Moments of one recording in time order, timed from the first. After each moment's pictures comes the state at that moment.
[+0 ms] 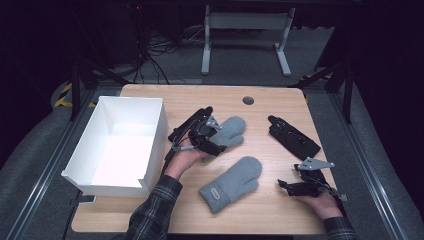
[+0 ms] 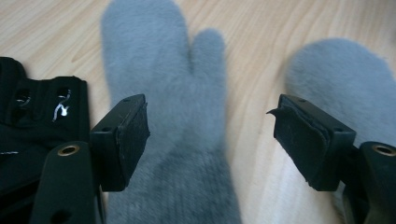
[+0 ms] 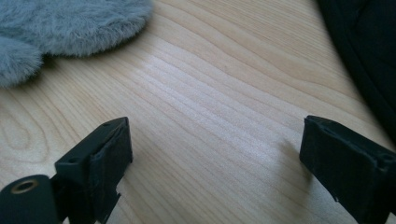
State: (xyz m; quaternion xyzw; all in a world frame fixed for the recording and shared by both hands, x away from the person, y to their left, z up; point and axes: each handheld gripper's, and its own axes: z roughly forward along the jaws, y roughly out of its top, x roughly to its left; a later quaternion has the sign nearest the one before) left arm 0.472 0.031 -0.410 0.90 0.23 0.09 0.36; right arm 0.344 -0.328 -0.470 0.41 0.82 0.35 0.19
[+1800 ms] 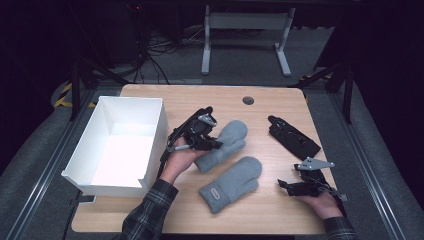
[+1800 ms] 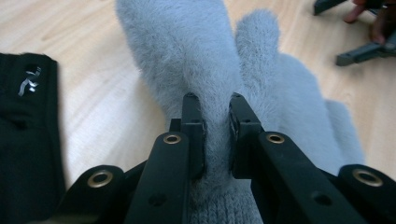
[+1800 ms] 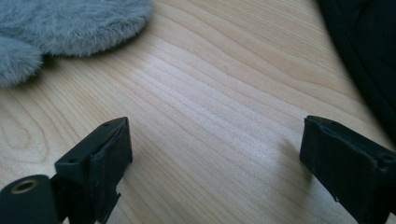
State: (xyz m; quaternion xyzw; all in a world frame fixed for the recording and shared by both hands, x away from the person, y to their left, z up) left arm 0.448 0.047 -0.386 0.89 0.27 0.00 0.38; right arm 0.345 -0.328 -0.470 0.41 0.82 0.35 0.19
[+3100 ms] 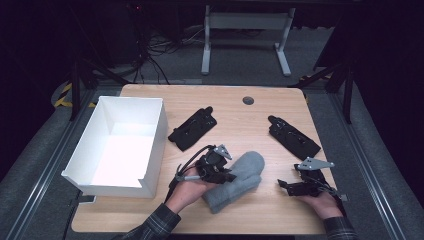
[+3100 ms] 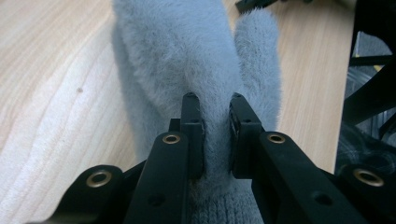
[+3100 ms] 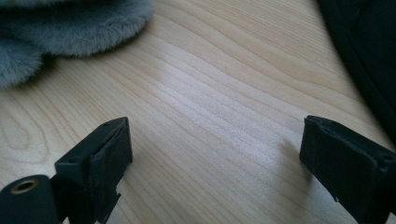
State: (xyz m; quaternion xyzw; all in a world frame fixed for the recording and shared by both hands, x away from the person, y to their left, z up) left arm 0.373 0.011 -0.407 0.91 0.21 -0.05 0.35; right arm 0.345 -0.328 -0.470 0.41 0.82 0.35 0.19
